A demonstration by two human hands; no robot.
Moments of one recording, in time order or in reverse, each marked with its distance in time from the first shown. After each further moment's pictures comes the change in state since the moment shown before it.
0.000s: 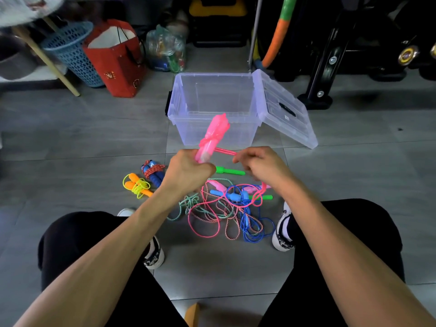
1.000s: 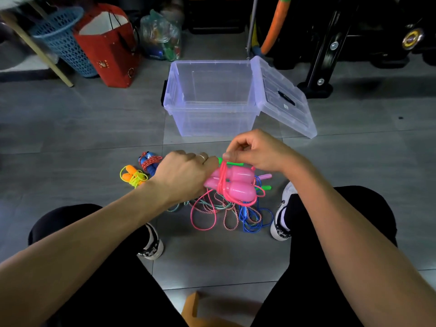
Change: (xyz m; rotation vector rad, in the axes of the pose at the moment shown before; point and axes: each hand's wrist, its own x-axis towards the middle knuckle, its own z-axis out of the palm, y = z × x) left_hand -0.010 -0.015 -0.003 1.069 0.113 1.025; right_hand 0.003 -0.012 -0.012 -0.129 -0.298 -0.247
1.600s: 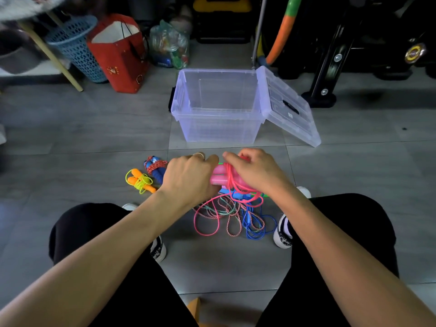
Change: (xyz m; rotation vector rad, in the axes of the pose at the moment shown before) left_hand -0.001 0.010 0.000 -0.086 0.036 -0.365; right_hand -0.004 -0.012 0.038 -0.162 0.327 0.293
